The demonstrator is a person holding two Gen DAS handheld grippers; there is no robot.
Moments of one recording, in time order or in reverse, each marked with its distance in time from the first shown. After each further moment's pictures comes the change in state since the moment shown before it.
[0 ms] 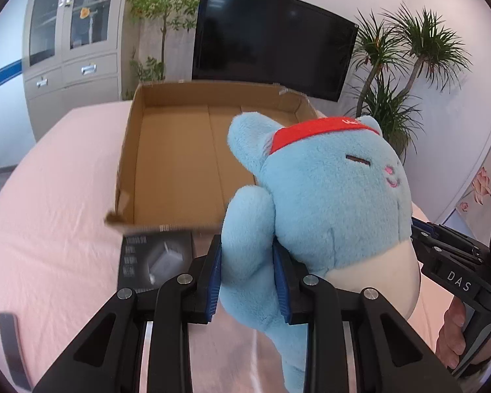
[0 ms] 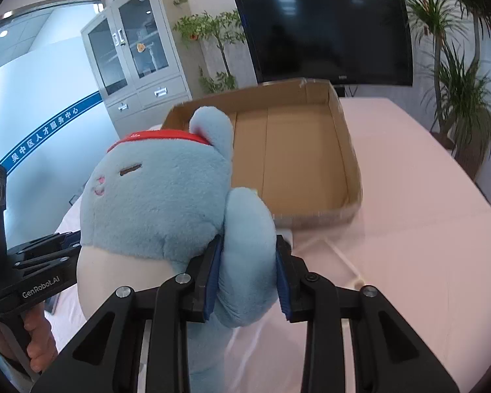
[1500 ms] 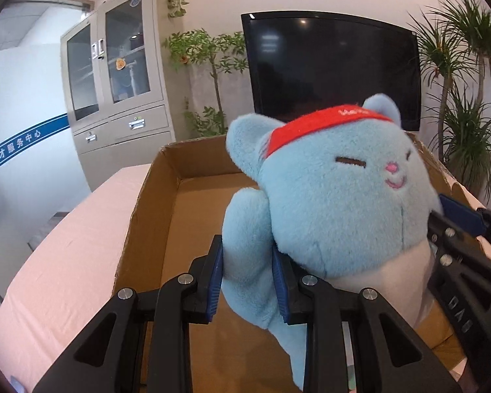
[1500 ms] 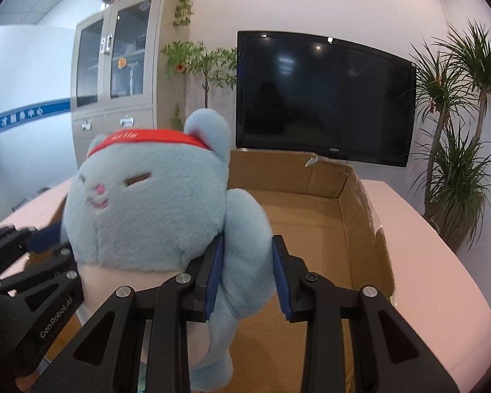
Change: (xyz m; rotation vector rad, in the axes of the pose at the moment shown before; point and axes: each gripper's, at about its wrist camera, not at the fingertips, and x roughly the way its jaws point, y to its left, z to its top) left arm 0.220 0.042 0.111 0.040 -0.207 0.387; right arm 0.181 0.002 0.101 -0.187 -0.246 -0.201
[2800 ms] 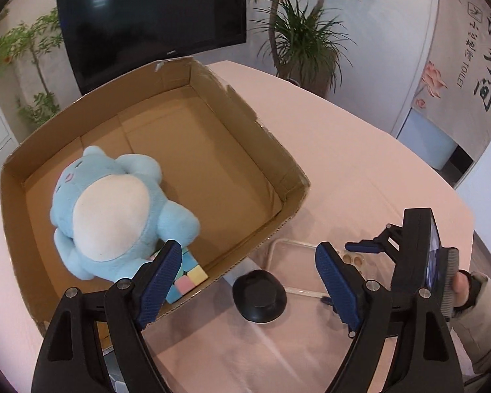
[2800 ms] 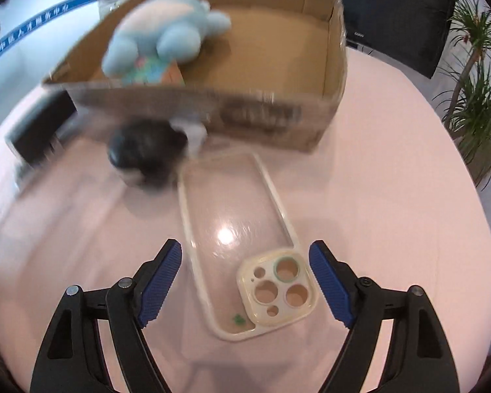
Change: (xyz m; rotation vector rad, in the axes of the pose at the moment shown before) left arm -0.115 -0.104 -0.016 0.429 0.340 -0.636; right arm -0.095 -0.064 -0.167 -0.126 0.554 0.137
